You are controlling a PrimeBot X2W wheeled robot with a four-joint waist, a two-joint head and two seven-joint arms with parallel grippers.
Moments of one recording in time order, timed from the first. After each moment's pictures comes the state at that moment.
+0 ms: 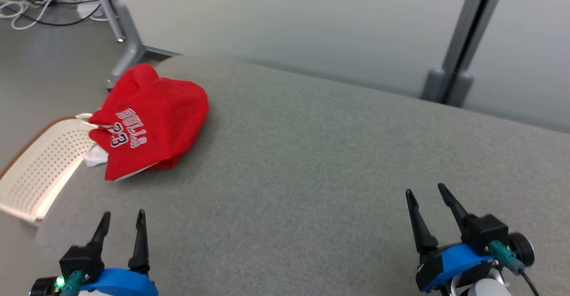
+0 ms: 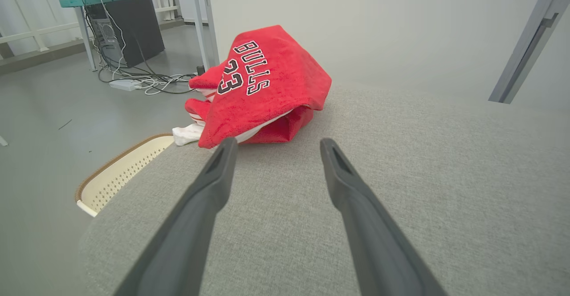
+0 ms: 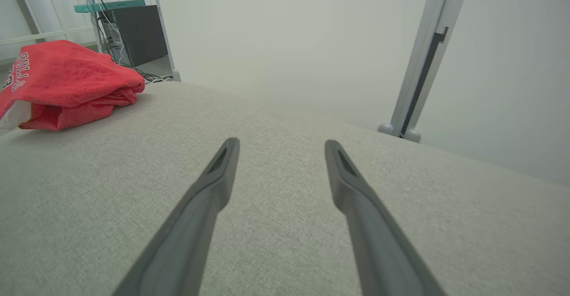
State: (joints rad) left arm -0.07 0.16 0.01 0.45 -0.16 -0.13 -0.26; right arm -0.14 -0.05 0.02 0.37 0.02 0.13 -0.26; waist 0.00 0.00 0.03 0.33
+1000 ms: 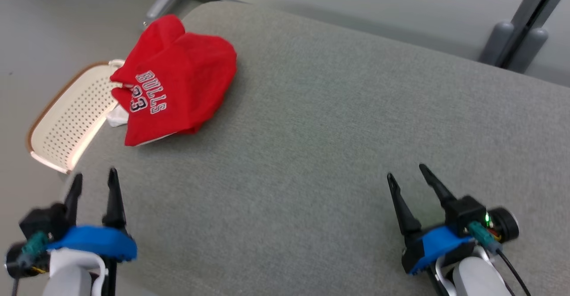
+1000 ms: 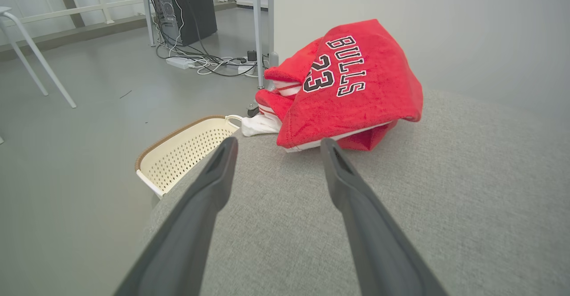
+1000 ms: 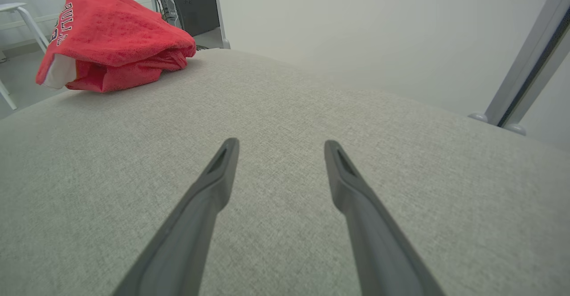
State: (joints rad) left arm -0.20 0.19 0.04 0.52 -0.27 -0.13 -0.26; right arm -0.22 -0.05 0.09 0.40 -0.02 0.13 -0.26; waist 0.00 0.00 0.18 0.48
